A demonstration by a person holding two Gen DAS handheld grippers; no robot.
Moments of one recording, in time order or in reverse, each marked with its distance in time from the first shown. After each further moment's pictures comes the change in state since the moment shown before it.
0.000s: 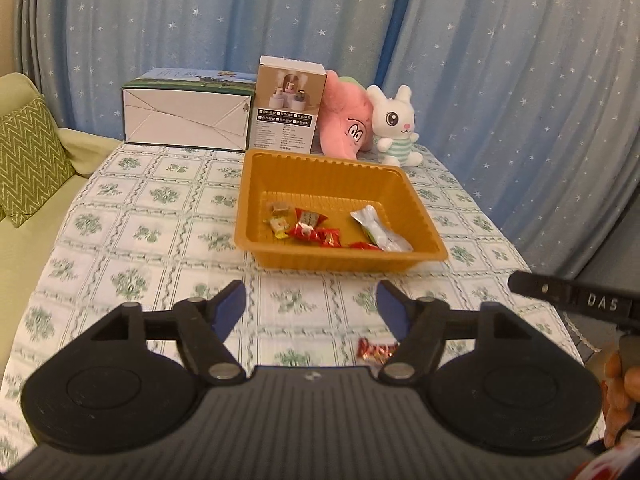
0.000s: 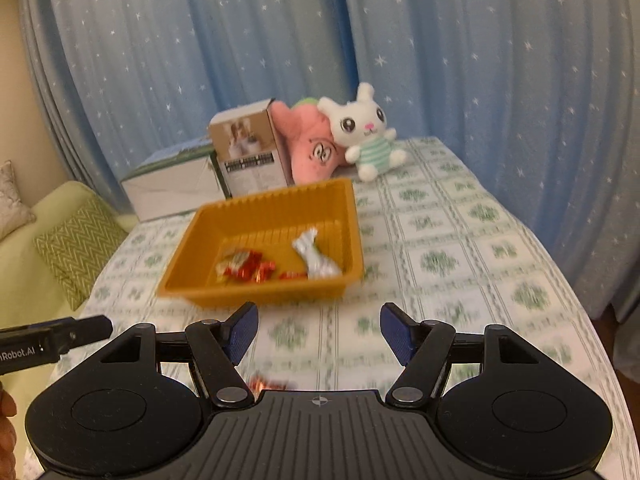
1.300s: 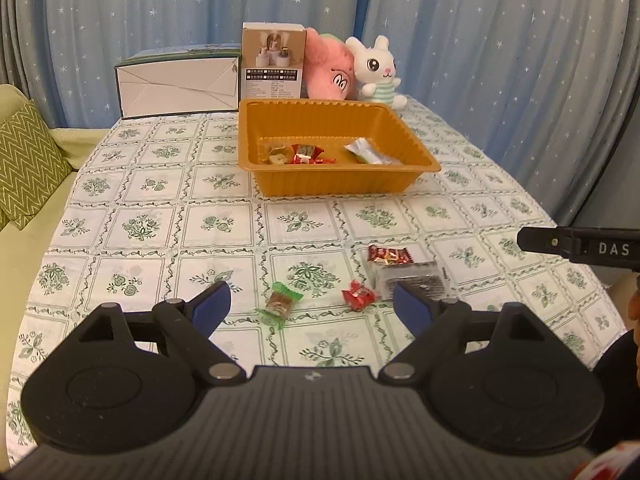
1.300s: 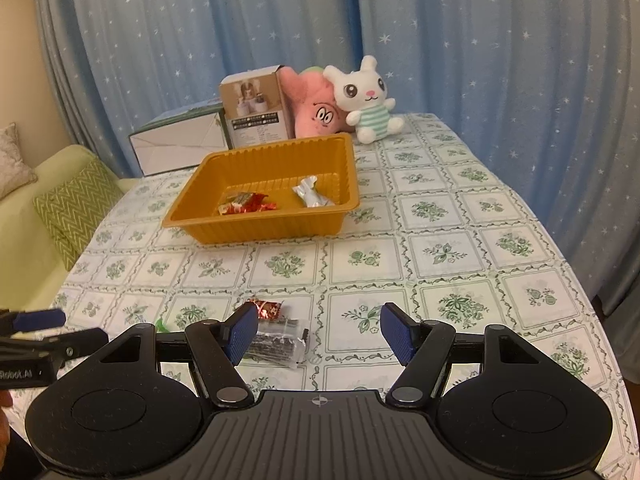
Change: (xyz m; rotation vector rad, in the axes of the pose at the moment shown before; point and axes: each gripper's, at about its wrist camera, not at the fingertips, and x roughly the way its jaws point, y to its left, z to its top) left arm -0.012 0.008 -0.069 0.129 0.071 -0.007; right arm -0.019 0.005 -0.059 -0.068 0.041 -0.015
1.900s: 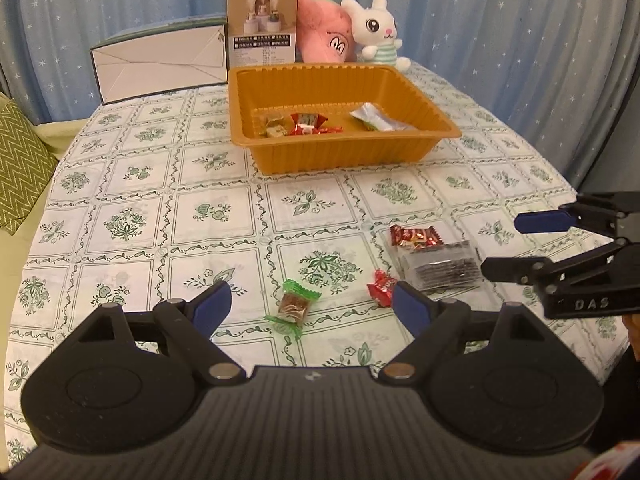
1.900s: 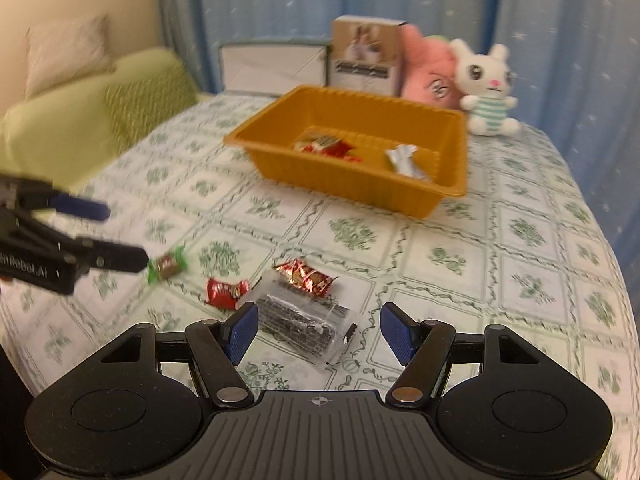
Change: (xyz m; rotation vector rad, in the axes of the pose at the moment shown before) left arm 0.054 0.012 0.007 0.056 0.094 -0.003; right arm 0.082 0.024 -0.015 -0.368 0.120 0.171
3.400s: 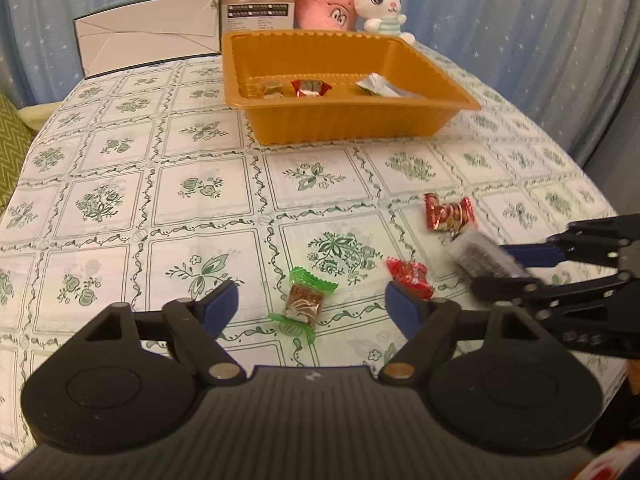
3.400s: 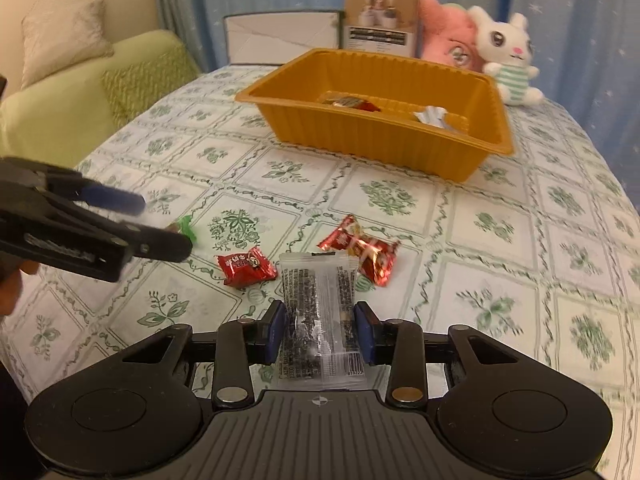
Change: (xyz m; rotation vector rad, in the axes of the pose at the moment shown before) left arm 0.047 0.015 -0.008 0.012 0.045 -0.034; right arm 0.036 0.020 -0.018 0.069 0.037 0.010
